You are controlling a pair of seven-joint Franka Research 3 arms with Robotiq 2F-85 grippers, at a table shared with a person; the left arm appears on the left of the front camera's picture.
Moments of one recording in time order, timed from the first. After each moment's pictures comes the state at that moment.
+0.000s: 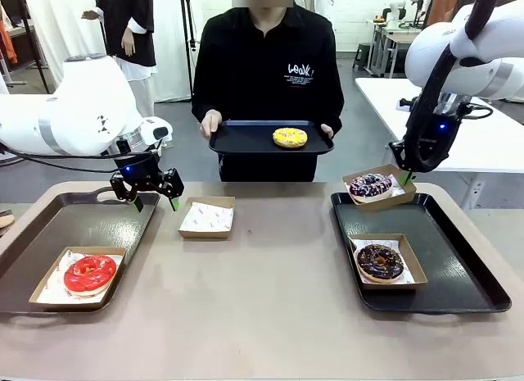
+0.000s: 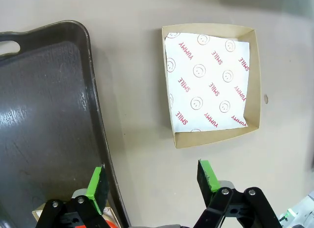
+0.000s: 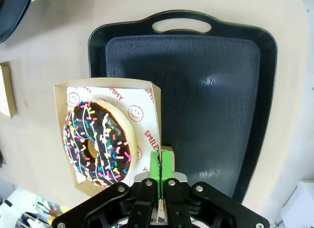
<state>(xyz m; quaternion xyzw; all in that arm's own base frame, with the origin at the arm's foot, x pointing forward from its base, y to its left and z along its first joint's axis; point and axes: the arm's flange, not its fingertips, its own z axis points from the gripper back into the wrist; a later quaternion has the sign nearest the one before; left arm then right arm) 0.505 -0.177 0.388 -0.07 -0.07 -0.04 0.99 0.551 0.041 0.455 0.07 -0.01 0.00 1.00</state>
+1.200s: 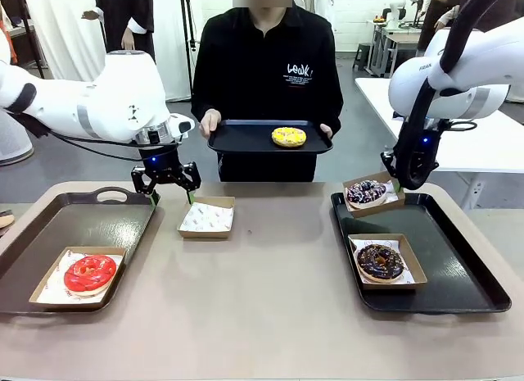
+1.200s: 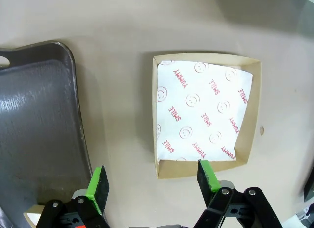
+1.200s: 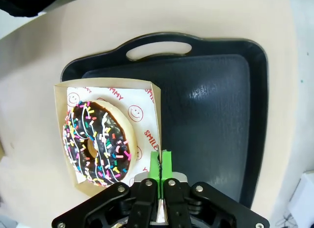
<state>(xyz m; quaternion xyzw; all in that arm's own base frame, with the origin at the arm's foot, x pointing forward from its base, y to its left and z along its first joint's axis) 0.555 -0.214 0.379 -0.04 -0.03 0.00 1.00 0.573 0.051 0.413 0.03 -0.03 -0.05 1.00</state>
